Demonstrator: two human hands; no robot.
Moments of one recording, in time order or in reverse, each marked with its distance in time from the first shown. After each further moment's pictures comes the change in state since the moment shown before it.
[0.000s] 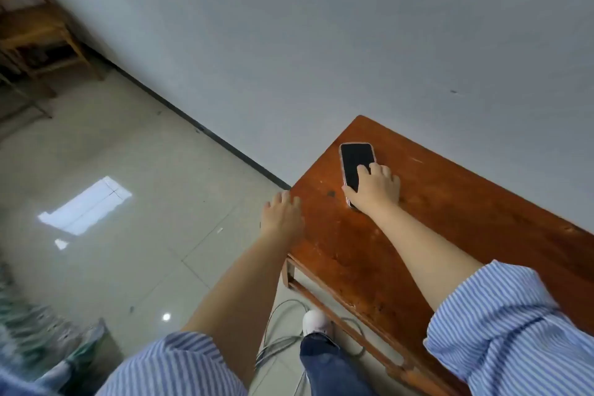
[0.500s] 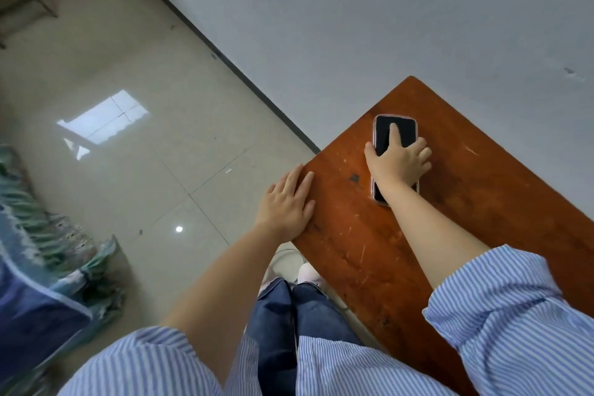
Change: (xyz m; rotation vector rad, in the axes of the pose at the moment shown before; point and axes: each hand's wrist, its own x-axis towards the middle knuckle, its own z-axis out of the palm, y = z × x) left_hand 0.017 -0.028 0.050 -0.169 -0.017 0.041; right_hand 0.068 -0.011 0.049 0.166 0.033 0.264
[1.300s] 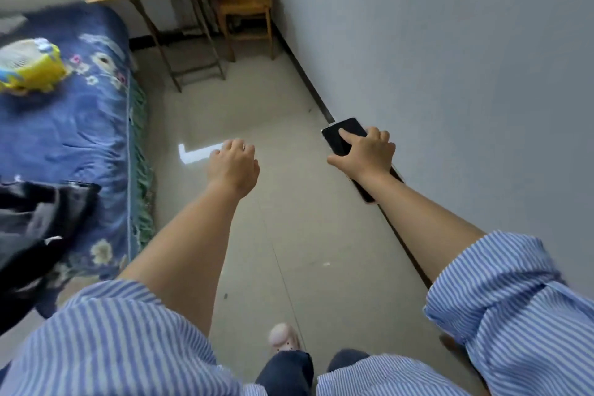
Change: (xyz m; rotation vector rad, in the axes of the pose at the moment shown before) left_hand -0.017 -0.452 -0.265 0.171 0.344 -0.594; right_hand -0.051 -0.522 0.025 0.044 -0.119 -0.772
